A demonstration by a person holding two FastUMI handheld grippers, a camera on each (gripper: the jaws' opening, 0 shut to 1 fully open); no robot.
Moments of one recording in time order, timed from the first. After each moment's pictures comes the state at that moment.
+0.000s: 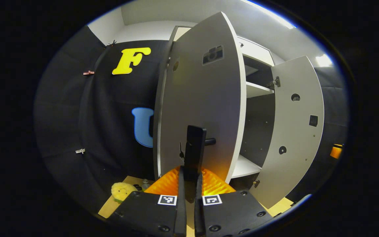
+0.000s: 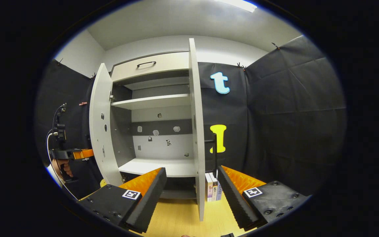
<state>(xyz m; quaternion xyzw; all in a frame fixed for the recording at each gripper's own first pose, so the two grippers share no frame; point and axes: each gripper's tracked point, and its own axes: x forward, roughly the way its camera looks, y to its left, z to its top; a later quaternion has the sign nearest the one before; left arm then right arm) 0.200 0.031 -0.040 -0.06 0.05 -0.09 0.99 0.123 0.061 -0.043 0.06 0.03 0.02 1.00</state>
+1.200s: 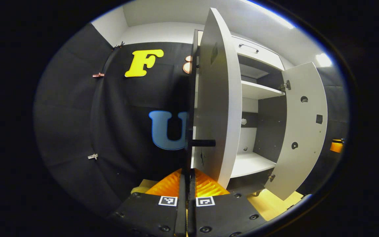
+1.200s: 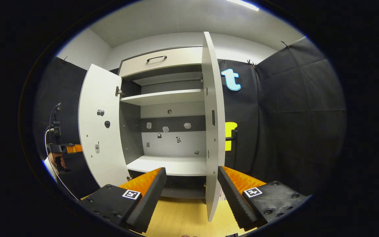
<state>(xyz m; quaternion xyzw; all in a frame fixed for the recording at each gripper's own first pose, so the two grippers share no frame) 0.194 0.129 -0.044 -0.04 0.05 -0.08 1.00 0.143 0.094 -0.048 0.05 0.04 0.06 1.00</state>
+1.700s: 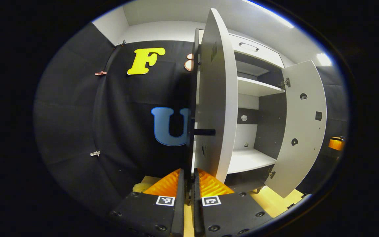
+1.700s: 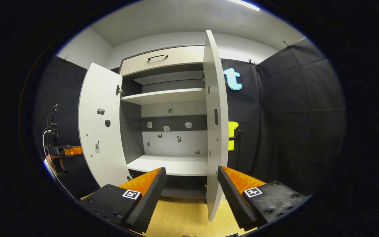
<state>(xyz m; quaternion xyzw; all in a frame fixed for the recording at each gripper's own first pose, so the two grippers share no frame) 0.174 0.135 -0.056 -0.04 0.06 -0.06 1.00 0.146 0.094 -0.048 0.05 0.05 0.06 1.00</state>
